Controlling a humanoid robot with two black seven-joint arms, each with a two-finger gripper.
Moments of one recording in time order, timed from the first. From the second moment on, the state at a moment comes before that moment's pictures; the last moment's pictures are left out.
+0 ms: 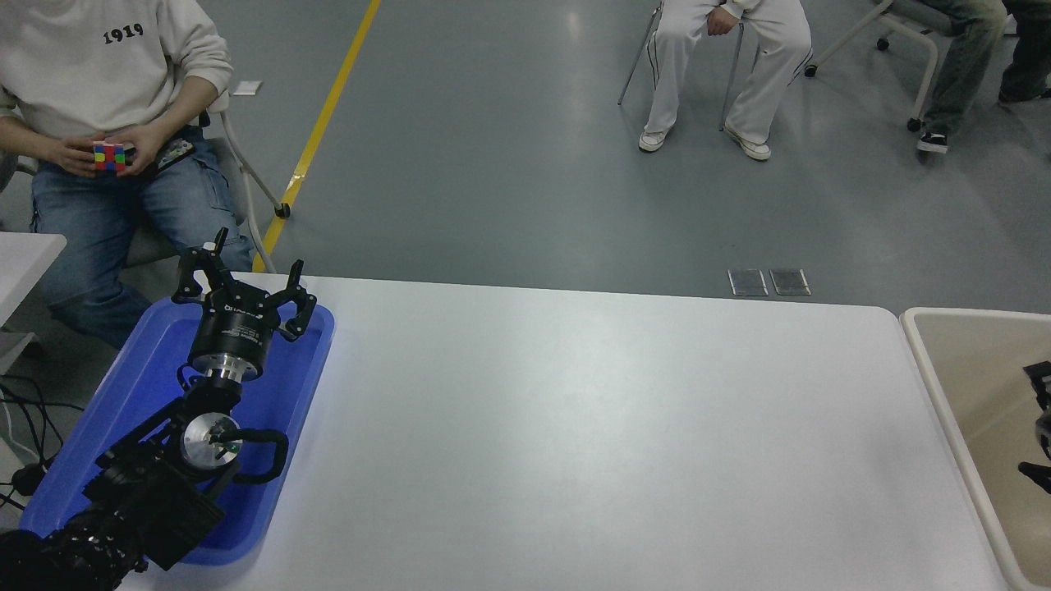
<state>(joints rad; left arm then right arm) -0.62 0.18 -0.87 -0.41 -0.09 -0.57 -0.51 0.67 -0.59 0.13 0.35 -0.26 -0.17 -0.15</state>
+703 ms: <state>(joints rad) -0.62 0.18 -0.87 -0.41 -0.09 -0.57 -0.51 0.47 -0.62 0.82 0.74 -0.17 -0.05 0.03</state>
